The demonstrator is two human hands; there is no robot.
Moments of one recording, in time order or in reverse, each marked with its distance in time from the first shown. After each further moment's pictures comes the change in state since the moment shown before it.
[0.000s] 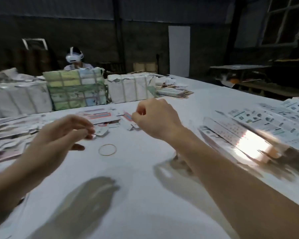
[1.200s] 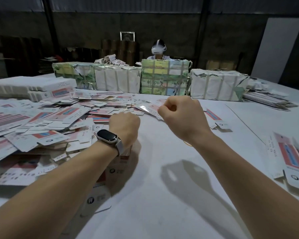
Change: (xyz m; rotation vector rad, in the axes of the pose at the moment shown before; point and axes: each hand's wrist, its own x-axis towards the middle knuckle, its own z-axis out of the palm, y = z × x) left_hand -0.001 -0.054 -0.078 1.586 -0.083 -0.465; right_hand 0.001 -0.139 0.087 0.412 -0.067 -0.209
